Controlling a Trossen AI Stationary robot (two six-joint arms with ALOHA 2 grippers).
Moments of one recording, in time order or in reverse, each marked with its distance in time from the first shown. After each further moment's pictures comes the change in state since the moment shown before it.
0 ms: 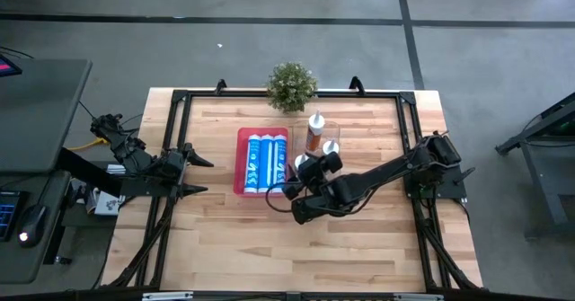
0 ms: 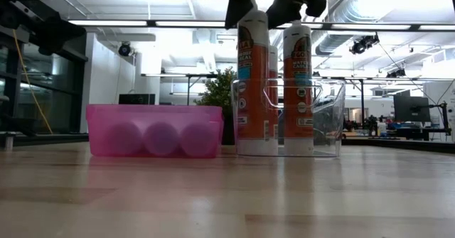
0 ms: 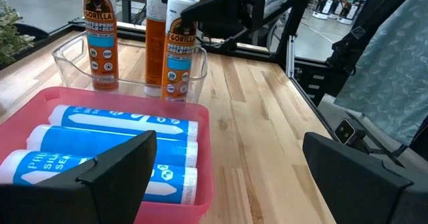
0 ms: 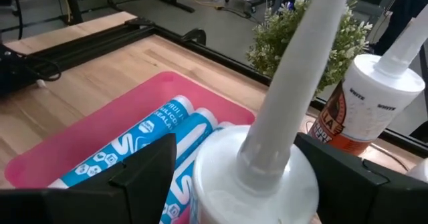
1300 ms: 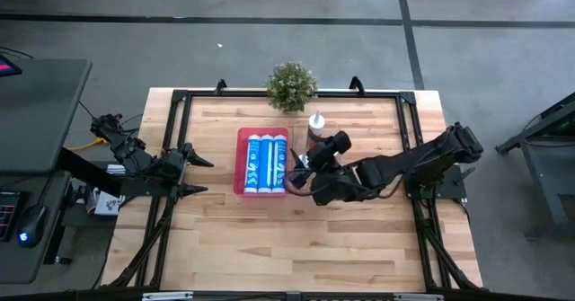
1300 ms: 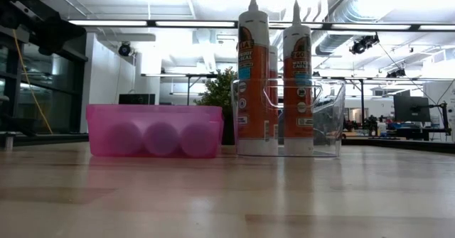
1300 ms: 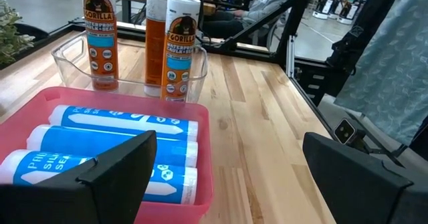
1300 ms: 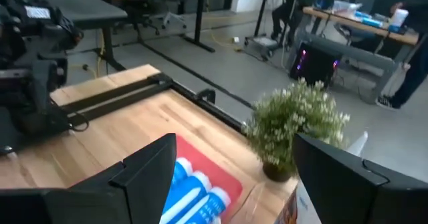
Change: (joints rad) left arm 0.000 0.000 0.000 0.000 0.001 0.000; right arm -0.012 -0.208 0.002 0.225 0.011 -0.450
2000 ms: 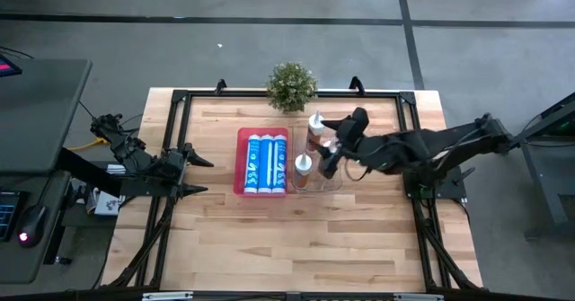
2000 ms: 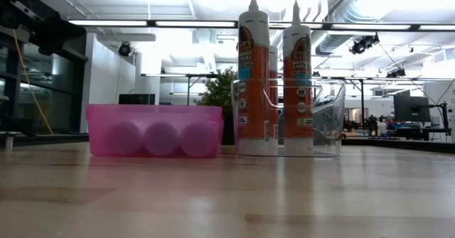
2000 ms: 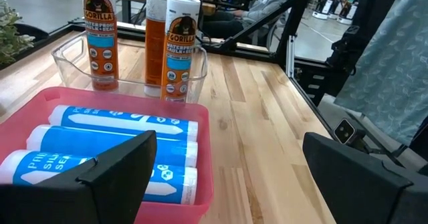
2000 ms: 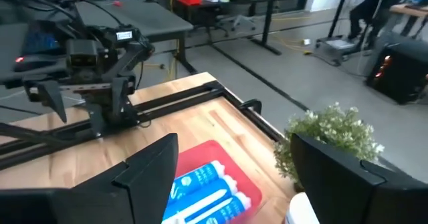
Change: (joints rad) left arm 0.000 0.000 0.000 0.000 0.000 0.000; right arm -0.055 -0.304 -0.088 0.044 -0.344 -0.223
